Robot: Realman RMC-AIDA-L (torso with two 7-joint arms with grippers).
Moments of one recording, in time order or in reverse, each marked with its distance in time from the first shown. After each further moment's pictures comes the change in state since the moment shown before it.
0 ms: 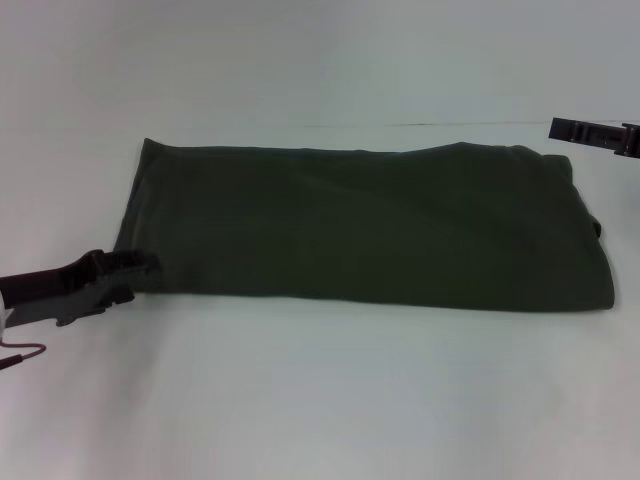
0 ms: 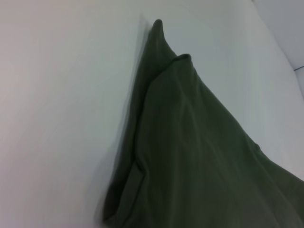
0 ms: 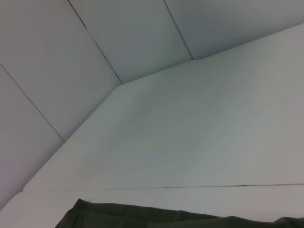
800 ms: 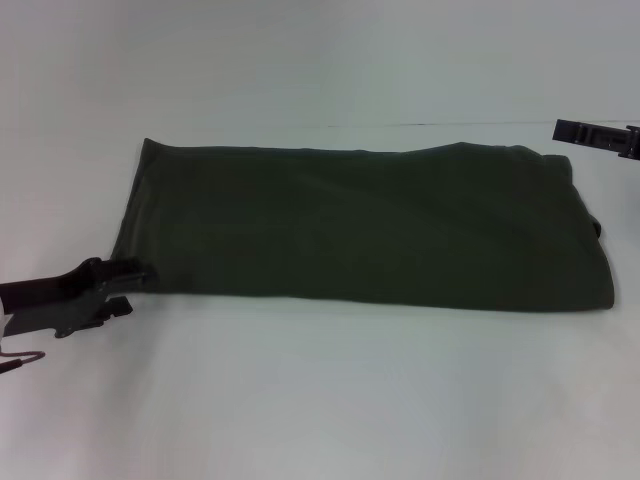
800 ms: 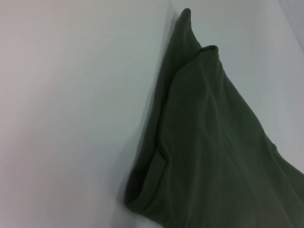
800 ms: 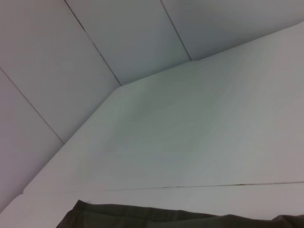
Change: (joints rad) left arm -0.006 0.007 0.001 -0.012 0.041 -0.004 -0.086; right arm -0.009 0.000 0.007 0.000 0.004 -0.006 0.000
